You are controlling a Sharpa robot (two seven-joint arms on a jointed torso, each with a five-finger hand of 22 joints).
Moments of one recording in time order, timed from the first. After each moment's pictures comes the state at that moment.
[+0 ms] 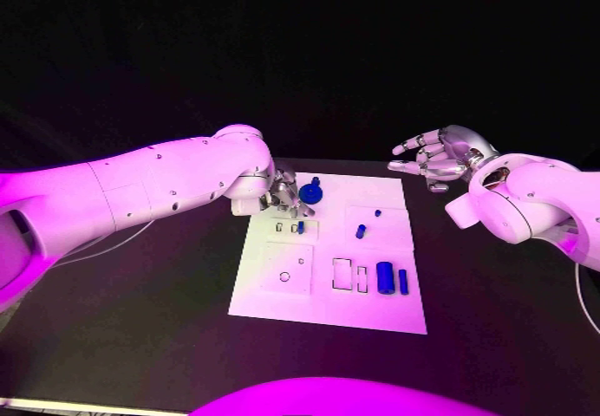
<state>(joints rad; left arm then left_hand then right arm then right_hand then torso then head) 1.35 -0.59 -0.07 1.26 -0.96 0.30 -0.59 1.15 -0.01 0.10 0.29 0.06 0.78 0.11 0.70 0.69 1.07 0.04 1.18 0.88 1.47 -0.02 1.54 1.31 0.08 1.36 0.08 1.43 1.18 1.42 -0.83 -0.20 1.51 -0.59 -0.42 -0.02 1.47 -0.10 0.07 0.28 0.06 0.78 0.18 0.18 0.43 1.19 0.10 1.23 1.06 1.47 0.01 1.50 1.31 0.08 1.36 0.13 1.18 1.26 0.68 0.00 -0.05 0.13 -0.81</state>
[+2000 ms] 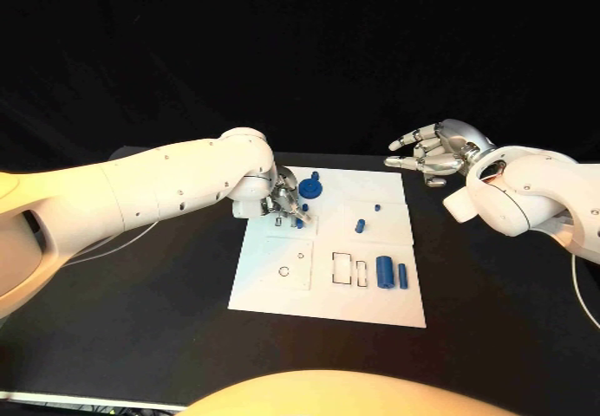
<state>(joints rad) 1.33 -0.56 -0.08 1.22 -0.93 0.36 -0.60 1.29 0.05 0.17 0.29 0.06 0.76 0.11 0.69 0.71 1.05 0.04 1.17 0.87 1.47 -0.02 1.54 1.31 0.08 1.36 0.09 1.43 1.18 1.42 -0.82 -0.20 1.49 -0.61 -0.40 -0.03 1.48 -0.10 0.07 0.28 0.06 0.78 0.18 0.18 0.43 1.19 0.10 1.23 1.06 1.47 0.01 1.50 1.31 0.08 1.36 0.13 1.18 1.26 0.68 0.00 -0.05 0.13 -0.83</state>
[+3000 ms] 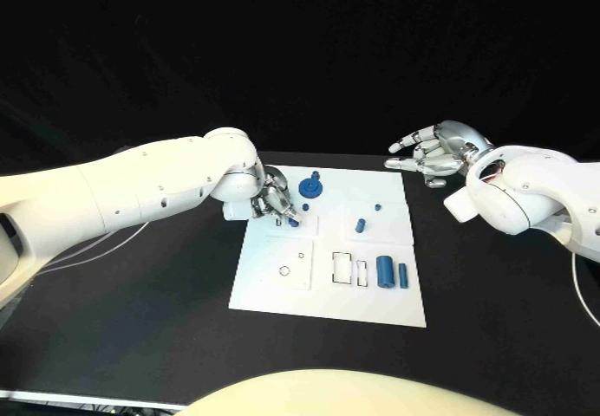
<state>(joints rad) 1.32 -0.62 -0.08 1.25 -0.81 0.33 -0.60 1.30 -0.09 0.61 0.33 0.06 0.75 0.09 0.79 0.74 1.12 0.01 1.21 0.93 1.47 -0.04 1.54 1.31 0.08 1.37 0.07 1.43 1.22 1.42 -0.81 -0.20 1.47 -0.62 -0.37 -0.04 1.48 -0.10 0.07 0.28 0.06 0.78 0.18 0.19 0.43 1.19 0.10 1.23 1.06 1.47 0.01 1.49 1.31 0.08 1.36 0.12 1.18 1.26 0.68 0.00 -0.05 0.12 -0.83</state>
